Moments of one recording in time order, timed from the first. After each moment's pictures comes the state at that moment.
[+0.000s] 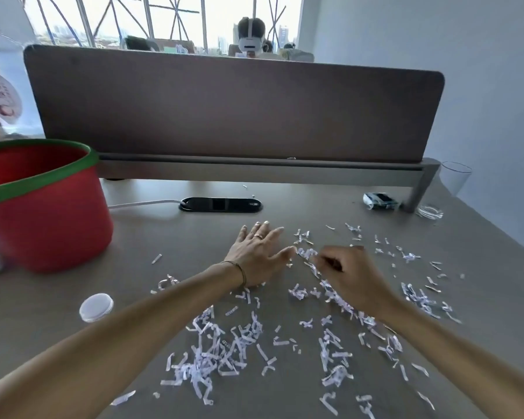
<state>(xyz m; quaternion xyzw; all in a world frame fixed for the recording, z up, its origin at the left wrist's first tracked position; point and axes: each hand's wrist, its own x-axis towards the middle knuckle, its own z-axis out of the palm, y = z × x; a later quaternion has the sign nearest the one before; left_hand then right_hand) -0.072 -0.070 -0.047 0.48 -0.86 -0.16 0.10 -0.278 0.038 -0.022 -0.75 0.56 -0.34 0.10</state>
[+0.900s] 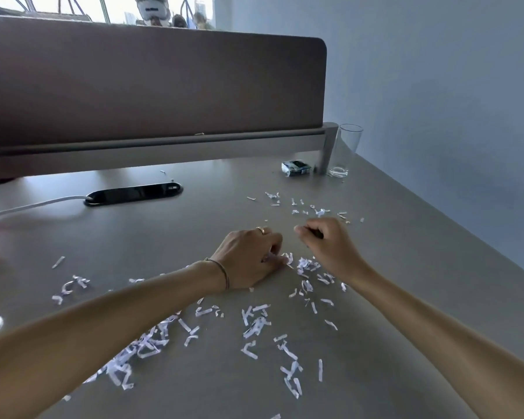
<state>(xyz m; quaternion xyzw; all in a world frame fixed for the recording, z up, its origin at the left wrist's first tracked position) -0.164 0.013 -0.033 0.23 -0.96 -0.06 0.17 -0.352 0.100 -0.030 -0.62 0.66 -0.43 0.09</state>
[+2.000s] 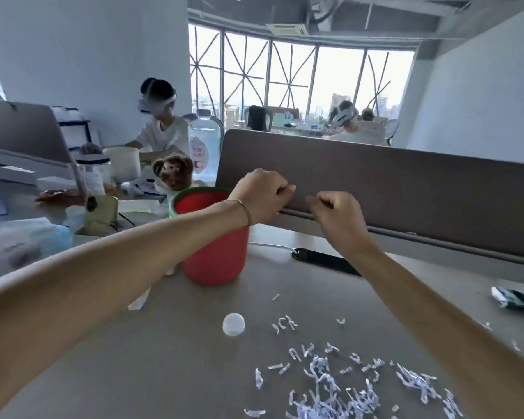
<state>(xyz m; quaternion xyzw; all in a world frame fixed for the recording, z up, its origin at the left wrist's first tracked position) 0.142 -0.072 0.161 0.53 -0.78 0.08 0.33 -0.041 -0.060 0.135 -0.74 0.45 -0.49 0.15</state>
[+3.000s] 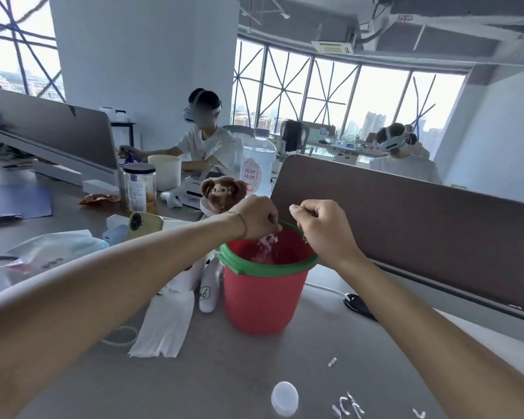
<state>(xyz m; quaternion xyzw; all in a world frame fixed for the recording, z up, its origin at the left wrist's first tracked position) 0.286 -0.144 0.149 0.65 -0.73 -0.01 0.21 0.107 -0.129 0.152 -0.79 0.37 -0.46 0.19</state>
